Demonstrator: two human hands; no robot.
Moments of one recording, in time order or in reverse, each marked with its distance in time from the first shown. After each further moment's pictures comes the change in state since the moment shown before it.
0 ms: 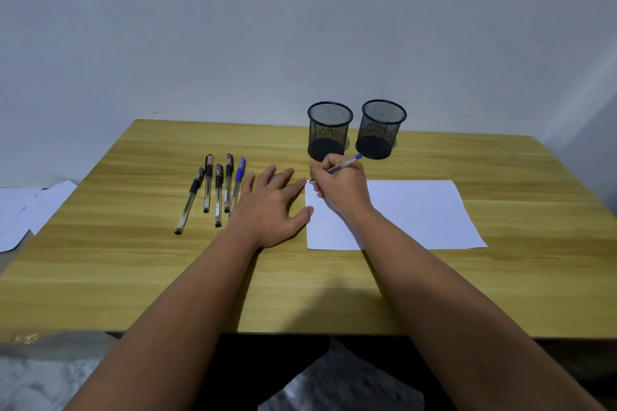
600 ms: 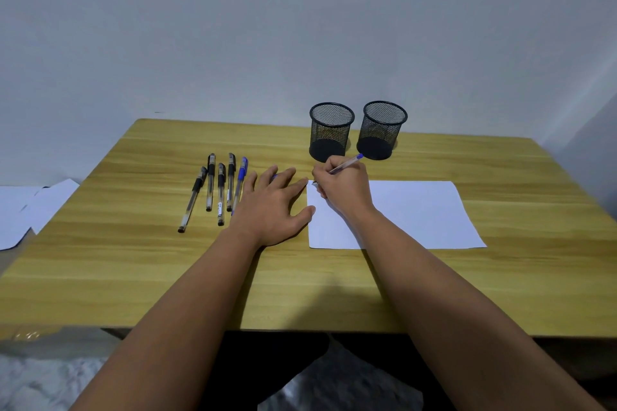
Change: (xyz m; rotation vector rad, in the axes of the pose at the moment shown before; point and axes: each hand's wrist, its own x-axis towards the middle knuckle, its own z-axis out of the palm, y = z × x) left_hand 0.000 0.001 -0.002 -0.002 -0.017 -0.001; right_hand -0.001 0.000 -0.002 -0.031 0.031 -0.012
